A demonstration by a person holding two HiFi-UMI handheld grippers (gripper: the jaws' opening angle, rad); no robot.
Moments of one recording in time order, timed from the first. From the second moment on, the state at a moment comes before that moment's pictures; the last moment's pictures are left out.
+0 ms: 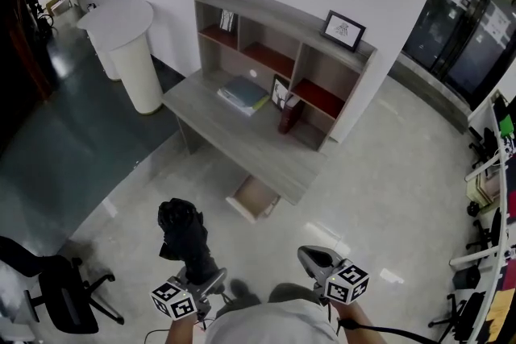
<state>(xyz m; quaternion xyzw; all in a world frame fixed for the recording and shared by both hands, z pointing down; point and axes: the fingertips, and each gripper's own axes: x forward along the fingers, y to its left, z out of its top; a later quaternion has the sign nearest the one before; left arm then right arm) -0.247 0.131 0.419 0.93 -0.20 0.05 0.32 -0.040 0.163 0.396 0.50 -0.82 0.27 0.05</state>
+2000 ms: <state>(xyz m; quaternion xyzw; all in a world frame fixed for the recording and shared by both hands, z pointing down) -0.086 -0.049 0.499 0.89 -0.23 0.09 0.39 0.086 -0.045 0.492 0.42 -0.85 0.32 0.10</state>
